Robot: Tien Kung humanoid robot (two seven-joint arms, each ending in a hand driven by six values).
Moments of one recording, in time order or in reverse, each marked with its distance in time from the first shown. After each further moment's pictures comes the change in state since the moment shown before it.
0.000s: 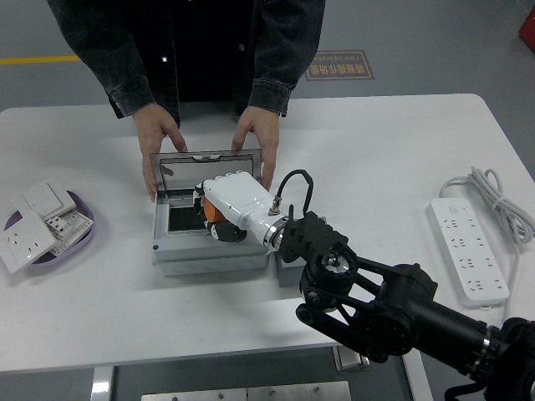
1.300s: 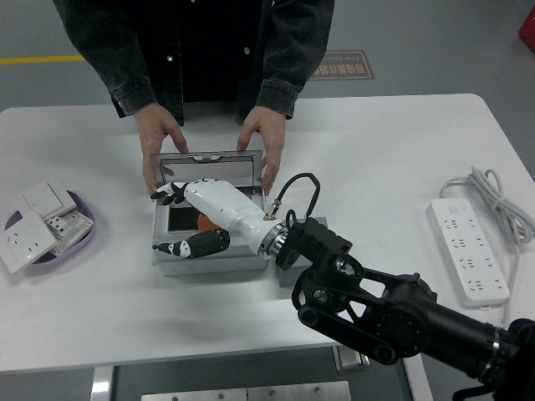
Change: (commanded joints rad) left arm 0.001 0.001 -0.003 0.000 0.007 -0.001 -0.005; right arm 0.027 -0.068 -0.009 0.140 0.397 -0.086 0.181
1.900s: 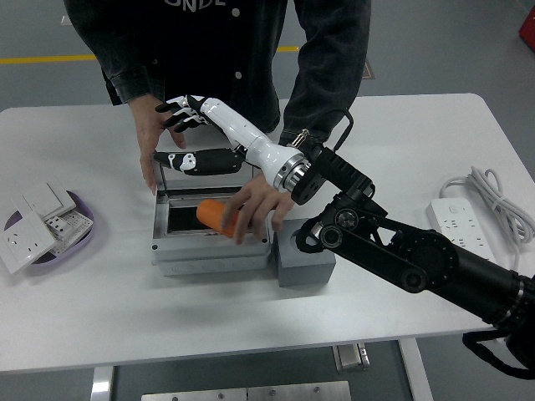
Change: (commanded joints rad) left arm -0.005 0.005 0.003 0.000 0.005 -0.001 0.002; right arm 0.176 -0.035 0.053 -0.053 0.427 -0.008 -0.021
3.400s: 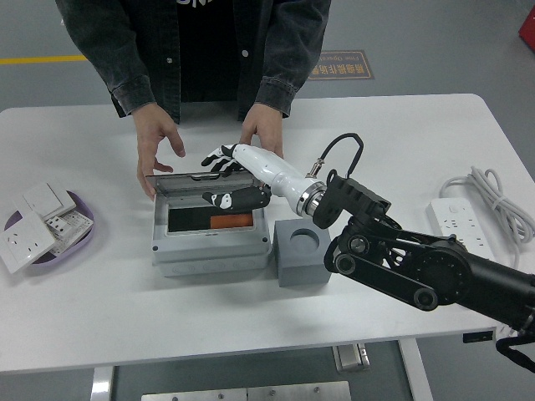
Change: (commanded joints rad) left arm 0.001 0.000 0.000 0.000 -0.009 0.004 -0.004; right arm -0.023 -0.137 -0.178 0.055 -0.150 0.010 -0.121
